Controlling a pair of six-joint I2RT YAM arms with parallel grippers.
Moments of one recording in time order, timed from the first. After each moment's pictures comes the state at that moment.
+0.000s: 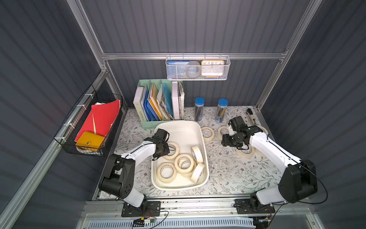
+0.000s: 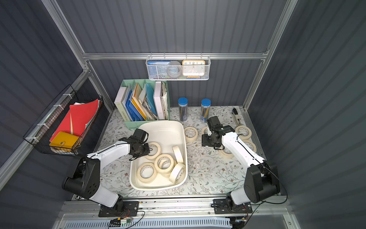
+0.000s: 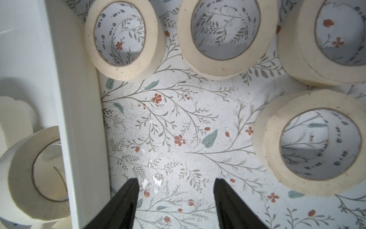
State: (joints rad) left arm -0.29 1.58 0.96 -0.58 -0.09 -0.56; right arm 0.32 1.47 1.18 -0.87 -0.06 0.34
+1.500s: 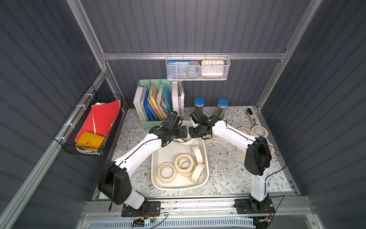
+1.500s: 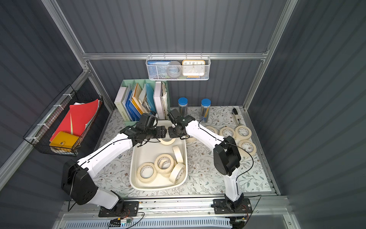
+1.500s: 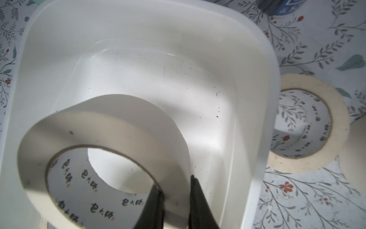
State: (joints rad) left arm -0.51 1.50 1.29 -0.56 -0.08 -0.42; right arm 0.67 1.99 1.77 -0.83 0.00 0.42
